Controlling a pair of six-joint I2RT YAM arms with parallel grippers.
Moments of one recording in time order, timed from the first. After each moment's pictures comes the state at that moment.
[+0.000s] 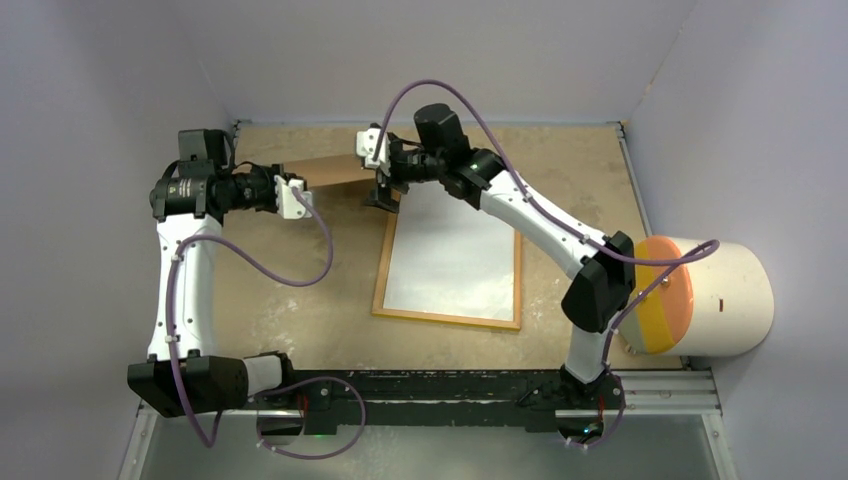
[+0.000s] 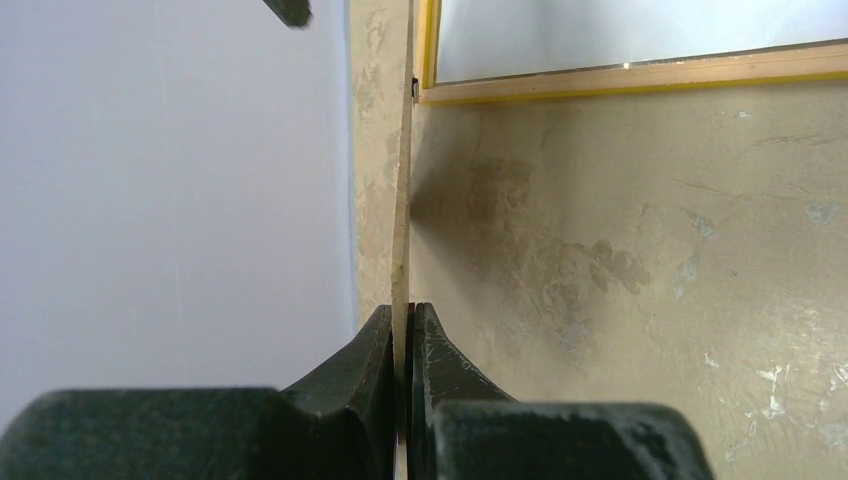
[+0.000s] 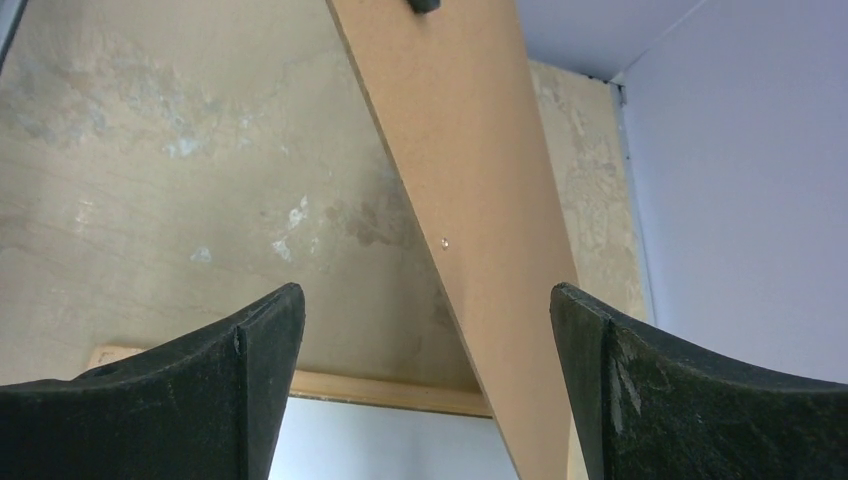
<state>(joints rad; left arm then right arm) 0.13 1.26 1.48 -1.08 0.84 1.68 0.73 1.83 1.83 -0.38 -0.66 -0.64</state>
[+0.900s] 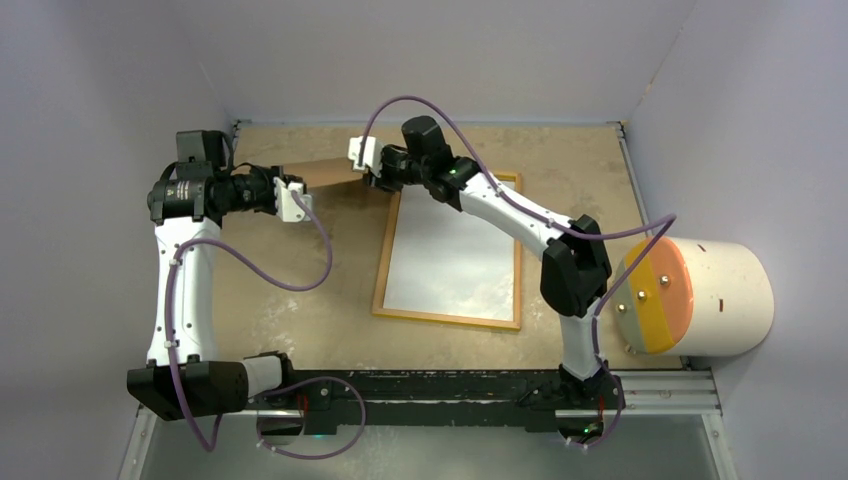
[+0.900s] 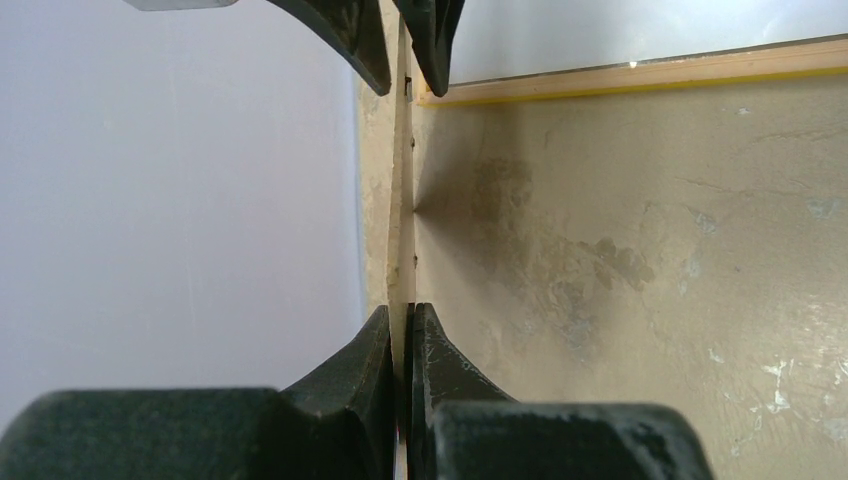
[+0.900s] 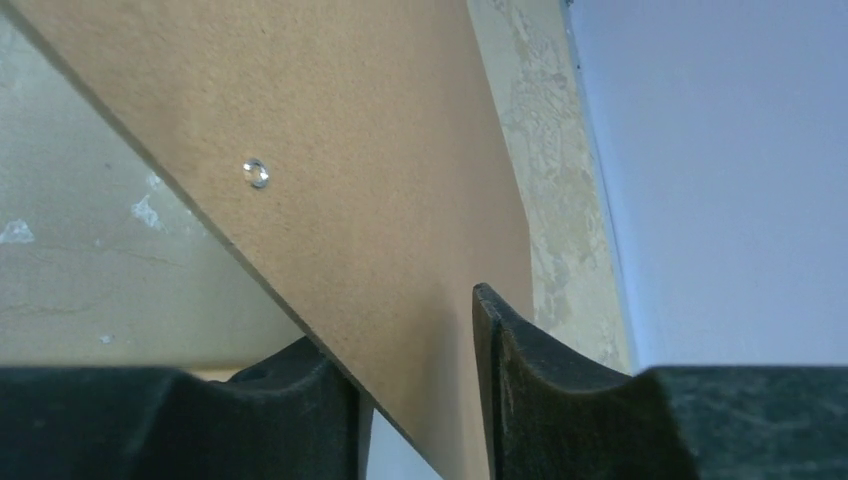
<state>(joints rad) 0.13 1.24 1.48 -1.11 0.84 1.71 0.73 1.99 1.79 -0.22 -0.46 -0.70</state>
